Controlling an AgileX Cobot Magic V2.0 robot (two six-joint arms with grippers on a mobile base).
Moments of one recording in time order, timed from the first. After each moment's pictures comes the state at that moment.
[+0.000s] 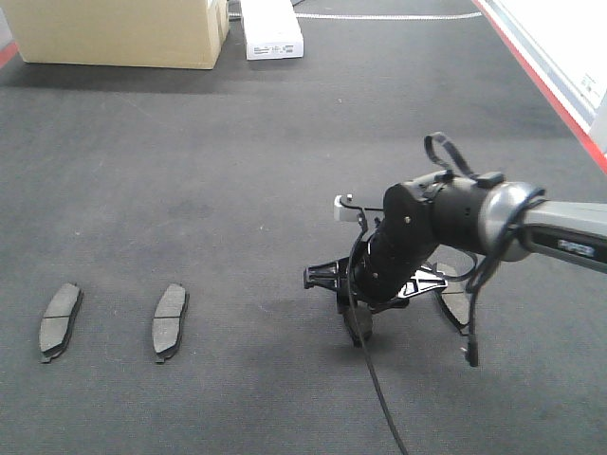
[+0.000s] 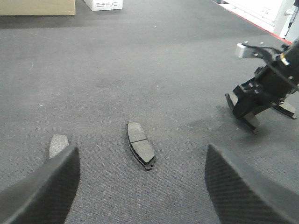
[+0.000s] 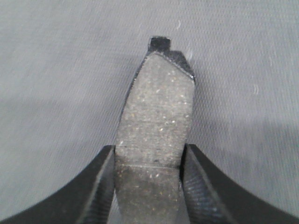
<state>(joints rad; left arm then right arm) -0.37 0.18 -0.49 0.02 0.72 -0.17 0.48 1.93 -1.28 0.06 0.71 0.37</state>
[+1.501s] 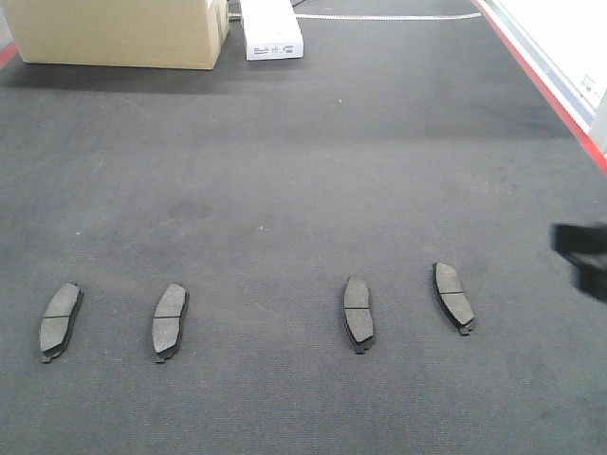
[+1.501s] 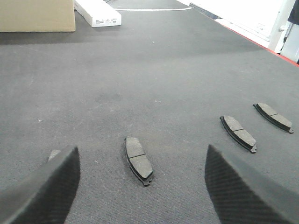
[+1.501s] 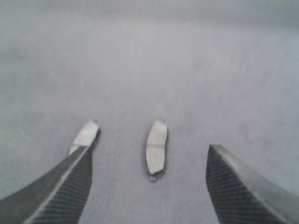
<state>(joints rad) -0.37 0.18 -0.49 0.02 0.67 -0.17 0.17 0.73 -0.79 0.05 0.67 -0.06</state>
